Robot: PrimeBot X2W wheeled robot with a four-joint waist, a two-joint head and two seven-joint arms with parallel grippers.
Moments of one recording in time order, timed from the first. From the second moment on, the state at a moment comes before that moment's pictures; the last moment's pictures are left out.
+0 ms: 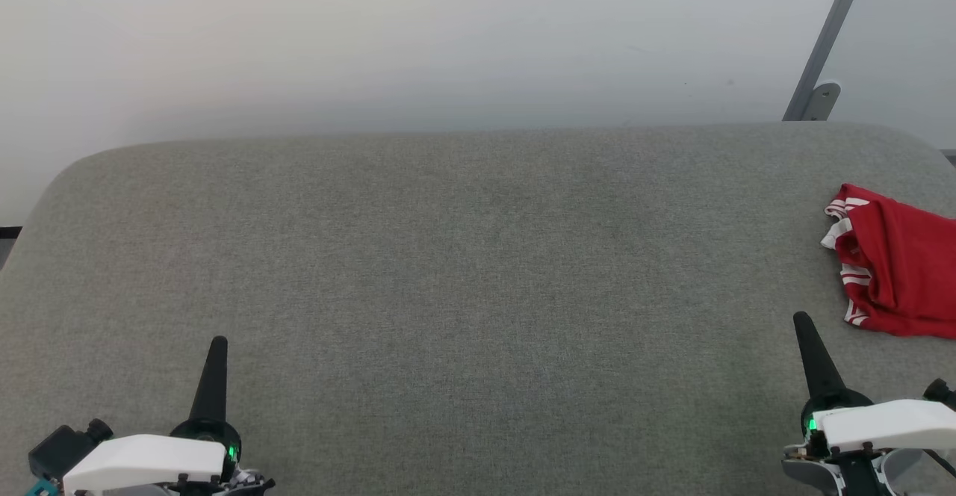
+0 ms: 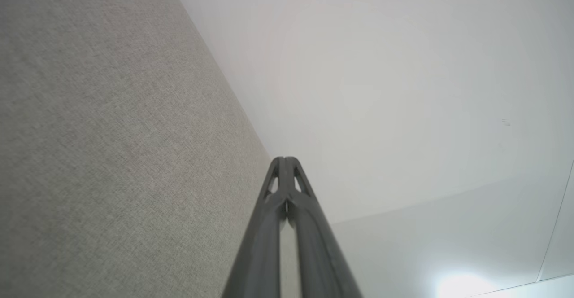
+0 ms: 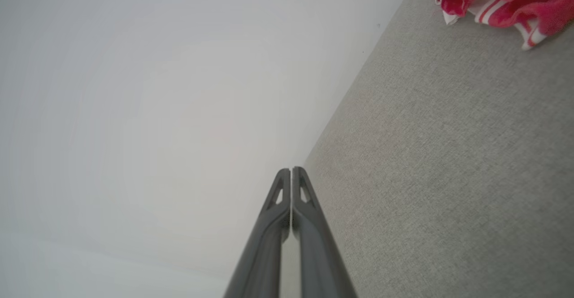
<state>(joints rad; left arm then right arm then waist) -0.01 0.07 0.10 0.19 -1.24 -0.13 0.01 -0.04 -0.09 -0.09 0.23 1.25 0.13 0.01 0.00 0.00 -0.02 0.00</state>
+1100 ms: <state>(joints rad) -0.07 0.06 0.11 0.23 -1.49 -0.13 0.08 -0.08 -0.06 -0.11 0.24 1.49 0.13 0.08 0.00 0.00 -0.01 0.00</state>
